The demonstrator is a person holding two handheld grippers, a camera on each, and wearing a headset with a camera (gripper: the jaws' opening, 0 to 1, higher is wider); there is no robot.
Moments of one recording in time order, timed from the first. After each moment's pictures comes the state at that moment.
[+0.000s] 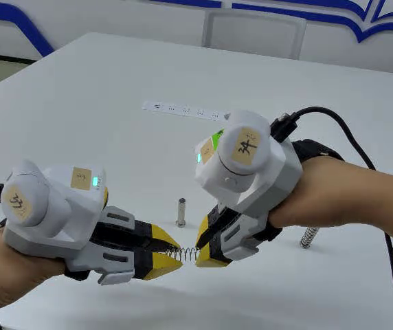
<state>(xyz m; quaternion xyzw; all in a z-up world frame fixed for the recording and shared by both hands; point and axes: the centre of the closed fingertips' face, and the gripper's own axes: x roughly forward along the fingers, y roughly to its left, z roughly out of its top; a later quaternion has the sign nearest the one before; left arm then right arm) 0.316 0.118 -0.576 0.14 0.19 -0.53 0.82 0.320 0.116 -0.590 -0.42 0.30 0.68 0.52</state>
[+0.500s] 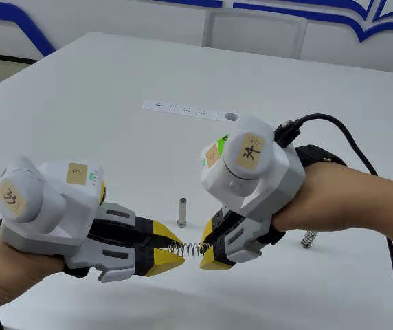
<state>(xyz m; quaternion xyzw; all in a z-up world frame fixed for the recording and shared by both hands) 0.318 0.118 -0.569 0.12 0.18 -0.53 0.82 0.322 0.114 -0.594 -0.41 0.30 0.68 0.52</state>
